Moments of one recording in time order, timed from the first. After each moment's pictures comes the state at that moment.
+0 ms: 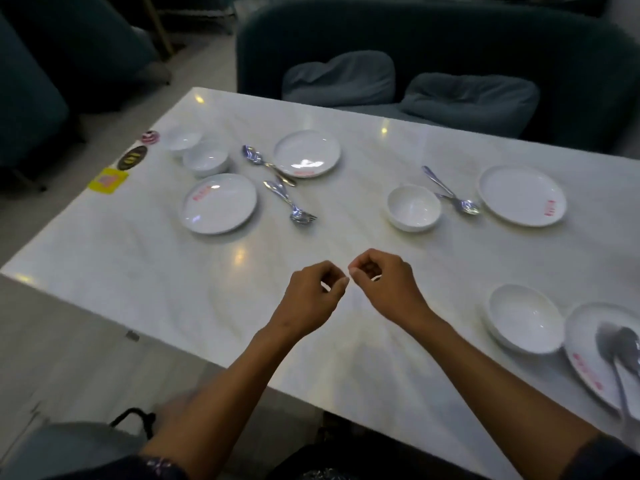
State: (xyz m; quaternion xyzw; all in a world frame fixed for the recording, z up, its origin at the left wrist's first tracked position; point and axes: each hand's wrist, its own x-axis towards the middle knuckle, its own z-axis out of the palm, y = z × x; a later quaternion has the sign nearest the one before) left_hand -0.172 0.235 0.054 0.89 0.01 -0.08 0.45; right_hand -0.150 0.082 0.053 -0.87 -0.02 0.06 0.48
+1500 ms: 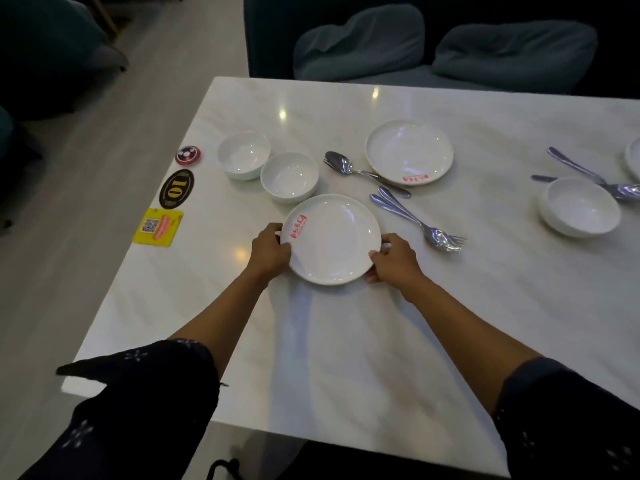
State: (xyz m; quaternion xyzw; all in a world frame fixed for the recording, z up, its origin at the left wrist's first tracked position) left_hand 0.061 0.595 -0.016 0.88 0.12 -0.15 0.44; right_hand 0.020 0.376 -0.025 -0.79 0.27 0.15 0.53
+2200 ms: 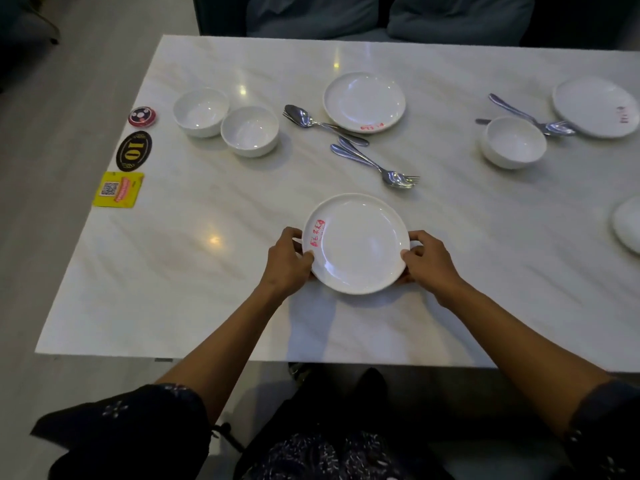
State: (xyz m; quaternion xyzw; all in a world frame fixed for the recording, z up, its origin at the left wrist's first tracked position) left_hand -0.067 0.545 -0.019 0.84 0.06 -0.21 0.50; right_hand -0.120 0.308 -0.025 -0.80 0.31 0.09 0.50
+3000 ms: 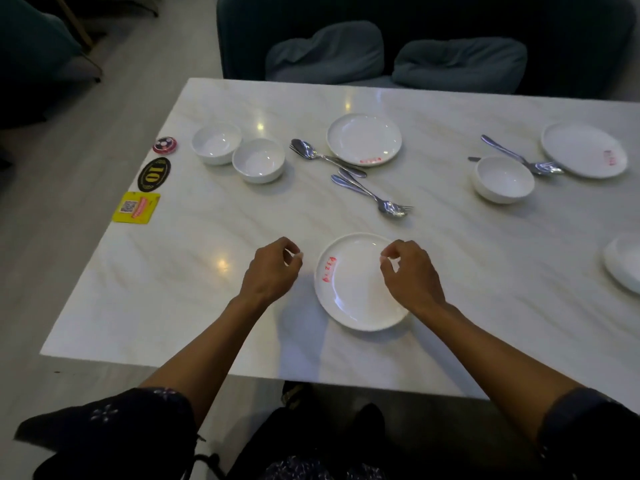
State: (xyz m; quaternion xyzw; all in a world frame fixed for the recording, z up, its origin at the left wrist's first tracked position) left_hand -0.057 0.551 -0.011 0.93 0.00 -0.11 0.36; right_hand -0.115 0.314 -0.011 -0.94 0.15 -0.02 0.31
